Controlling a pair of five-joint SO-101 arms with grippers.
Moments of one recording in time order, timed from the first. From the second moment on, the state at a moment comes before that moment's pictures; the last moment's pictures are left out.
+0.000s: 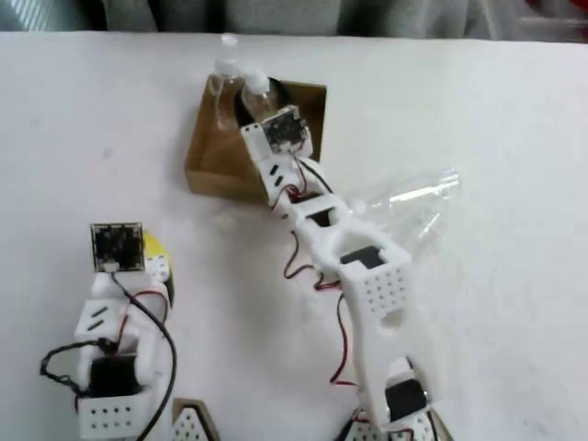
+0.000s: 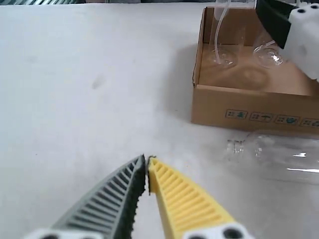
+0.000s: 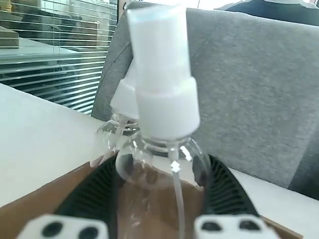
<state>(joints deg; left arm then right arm) -10.5 -104.0 97.1 45.5 -0.2 -25.1 45.1 3.2 -42.7 9.8</state>
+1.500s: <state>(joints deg) -10.5 -104.0 97.1 45.5 -0.2 -19.4 45.2 1.1 -40.3 9.8</state>
